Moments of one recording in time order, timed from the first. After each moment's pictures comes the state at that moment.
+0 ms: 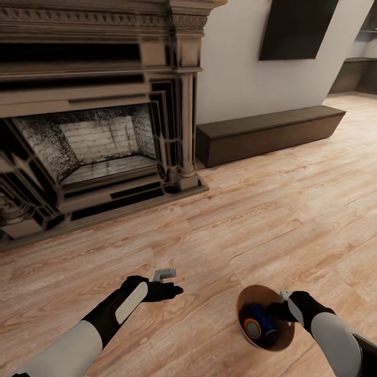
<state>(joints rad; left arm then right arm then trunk) -0.67 0.04 -0.59 -0.78 0.88 0.65 0.11 -0.81 -0.17 -0.53 -0.14 0.47 0.47 0.12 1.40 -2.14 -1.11</state>
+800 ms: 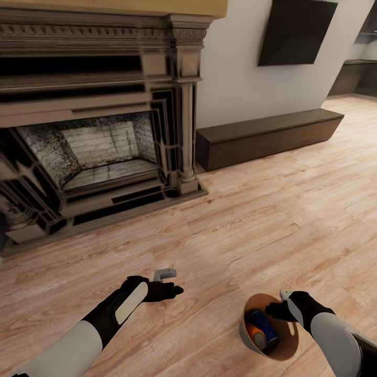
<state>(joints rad) -0.67 0.04 -0.59 -0.79 0.88 0.65 0.11 -0.81 -0.17 -0.53 -0.14 0.47 0.47 0.12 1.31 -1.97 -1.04</state>
